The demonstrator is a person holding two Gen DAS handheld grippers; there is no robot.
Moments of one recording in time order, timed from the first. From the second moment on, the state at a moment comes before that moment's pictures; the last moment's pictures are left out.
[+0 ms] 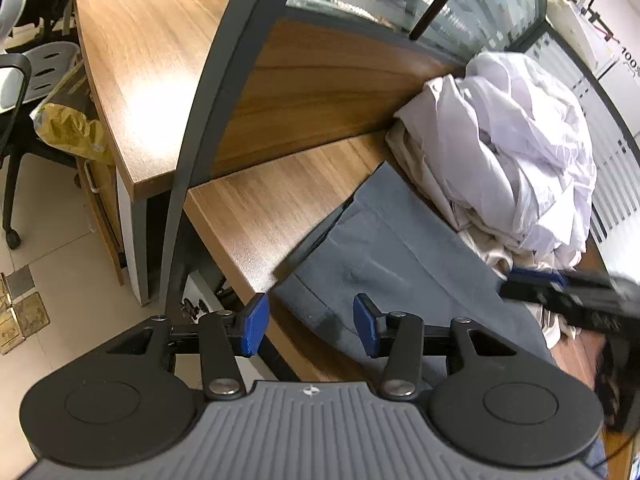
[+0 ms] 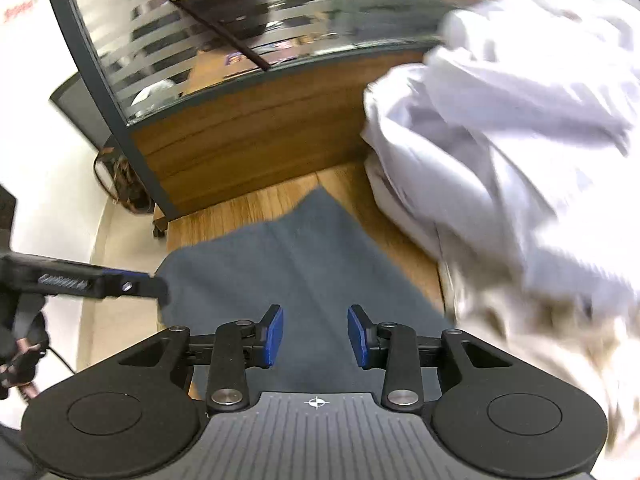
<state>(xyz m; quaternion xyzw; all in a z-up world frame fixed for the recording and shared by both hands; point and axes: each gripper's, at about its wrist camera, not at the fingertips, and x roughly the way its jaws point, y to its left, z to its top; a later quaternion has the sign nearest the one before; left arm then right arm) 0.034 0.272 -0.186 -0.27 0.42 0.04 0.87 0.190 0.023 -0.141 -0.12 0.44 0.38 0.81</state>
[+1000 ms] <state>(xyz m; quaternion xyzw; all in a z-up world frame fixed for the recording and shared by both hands) 0.030 0.266 -0.202 -0.44 0.35 0.14 0.82 0.316 0.138 -0.201 -0.24 0.48 0.48 0.69</state>
